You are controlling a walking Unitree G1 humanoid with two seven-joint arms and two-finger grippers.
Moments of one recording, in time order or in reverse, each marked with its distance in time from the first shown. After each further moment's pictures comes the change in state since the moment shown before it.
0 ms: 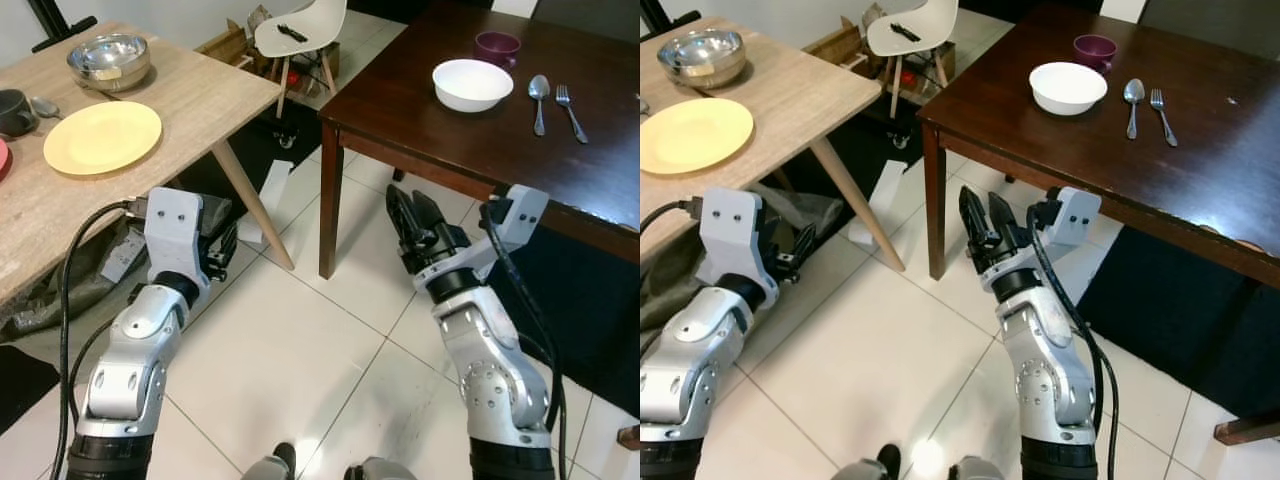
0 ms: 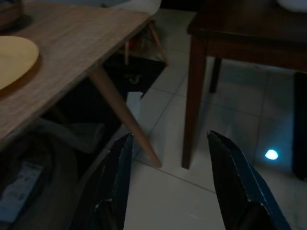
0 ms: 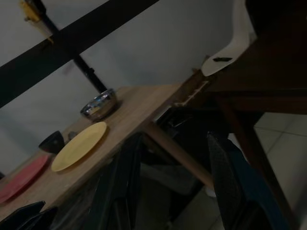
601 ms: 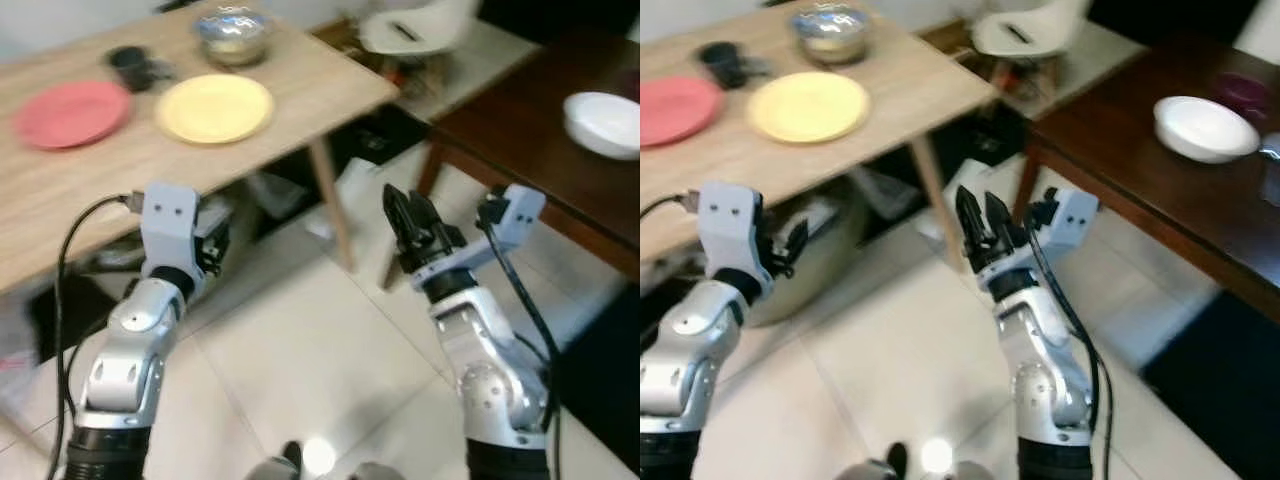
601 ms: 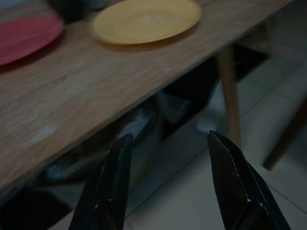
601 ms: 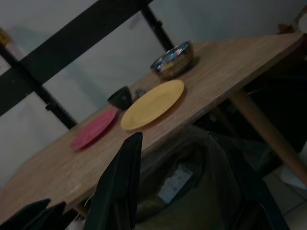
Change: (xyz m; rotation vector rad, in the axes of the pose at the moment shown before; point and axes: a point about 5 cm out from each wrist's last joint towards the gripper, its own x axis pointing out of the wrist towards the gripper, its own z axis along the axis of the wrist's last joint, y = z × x) left arm 0.002 0.014 -0.001 0.033 0.013 0.093; right arm 0.002 0.006 -0.001 0.012 0.001 0.026
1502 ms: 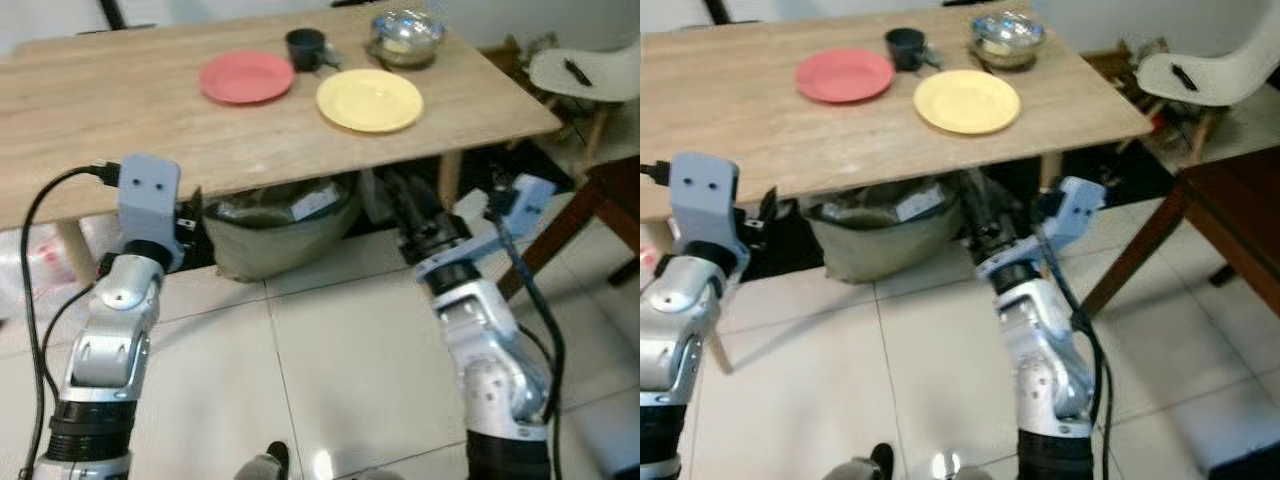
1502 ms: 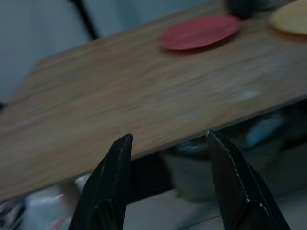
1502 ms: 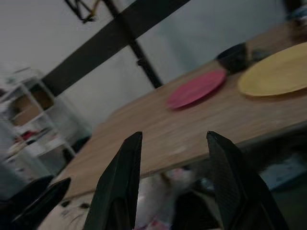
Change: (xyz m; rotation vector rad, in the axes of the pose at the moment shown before) left arm 0.012 0.030 0.019 0.134 -0.090 0.178; right arm 0.007 0.012 0.006 -0.001 -0.017 0.092
